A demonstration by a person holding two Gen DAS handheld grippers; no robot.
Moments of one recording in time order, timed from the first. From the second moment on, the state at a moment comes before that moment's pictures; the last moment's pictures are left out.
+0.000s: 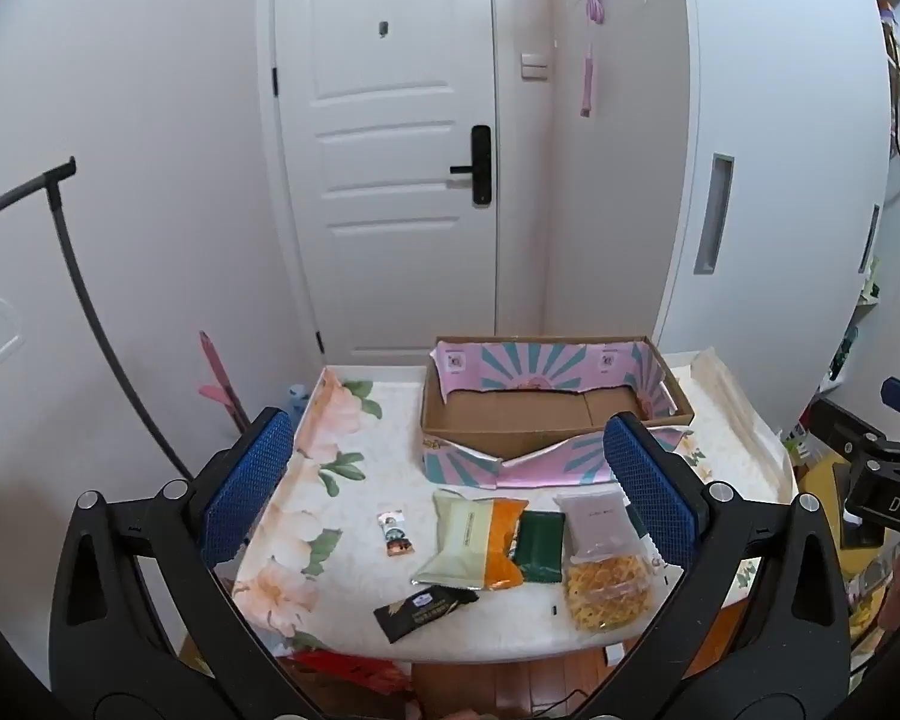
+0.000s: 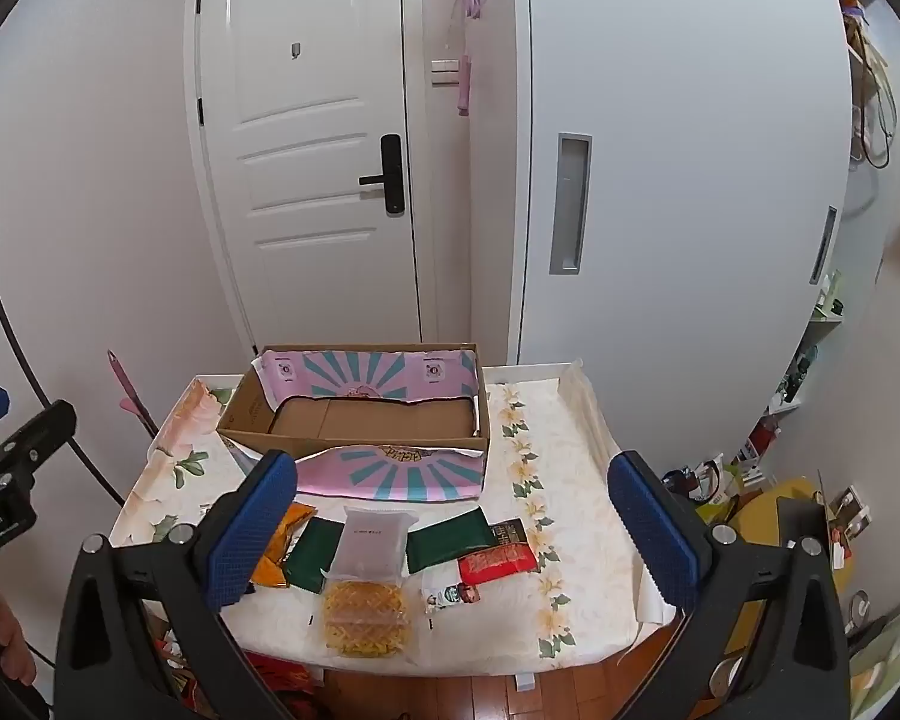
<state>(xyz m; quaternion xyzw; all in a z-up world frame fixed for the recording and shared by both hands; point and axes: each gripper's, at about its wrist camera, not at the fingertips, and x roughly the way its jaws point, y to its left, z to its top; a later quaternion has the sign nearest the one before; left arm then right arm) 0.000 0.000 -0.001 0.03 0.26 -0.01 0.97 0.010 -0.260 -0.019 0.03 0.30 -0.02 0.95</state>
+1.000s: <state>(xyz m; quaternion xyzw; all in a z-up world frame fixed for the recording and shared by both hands) 0.004 0.010 0.008 0.03 0.25 0.00 0.97 0.015 -0.256 -0.013 0.03 0.30 -0.02 0.95</state>
